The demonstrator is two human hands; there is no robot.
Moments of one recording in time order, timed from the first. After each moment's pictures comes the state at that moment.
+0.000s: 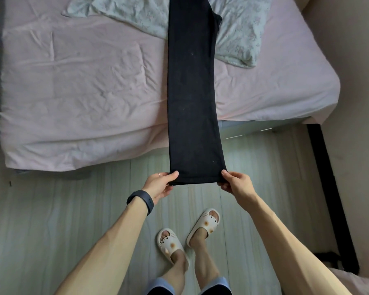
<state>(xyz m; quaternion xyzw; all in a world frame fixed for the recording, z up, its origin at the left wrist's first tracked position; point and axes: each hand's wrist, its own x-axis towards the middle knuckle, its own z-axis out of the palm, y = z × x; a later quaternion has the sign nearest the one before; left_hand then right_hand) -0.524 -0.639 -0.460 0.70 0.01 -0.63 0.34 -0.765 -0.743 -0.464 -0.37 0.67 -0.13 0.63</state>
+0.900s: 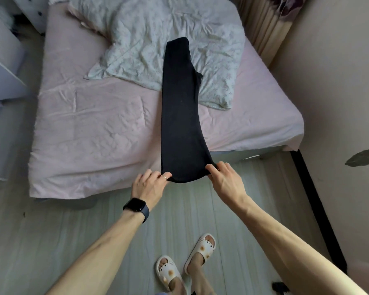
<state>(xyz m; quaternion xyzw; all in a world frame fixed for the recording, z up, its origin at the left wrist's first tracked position) -0.538 -0.661 -0.311 0.76 -0.64 0.01 0.08 -0.760 -0.777 -0.310 -0.89 0.44 -0.07 0.11</state>
